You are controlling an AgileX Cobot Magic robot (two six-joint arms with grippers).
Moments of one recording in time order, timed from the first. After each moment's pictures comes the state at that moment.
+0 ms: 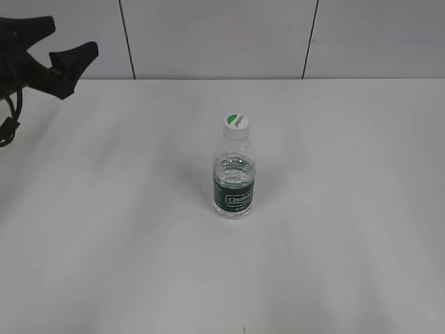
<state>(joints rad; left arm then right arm) 0.08 1.87 -0.85 0.79 -1.11 -0.25 0.01 -0.01 -0.52 -0.01 1.09 -0.17</state>
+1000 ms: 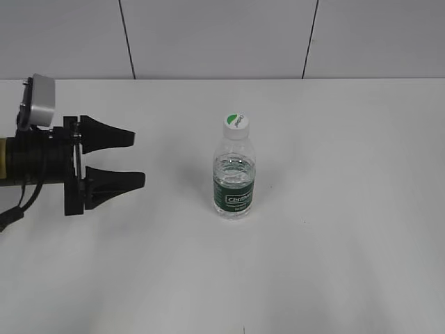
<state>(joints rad) 0.05 1.98 -0.76 1.45 -1.20 -0.47 0.01 -0.01 -0.52 -0.01 1.09 -0.17</state>
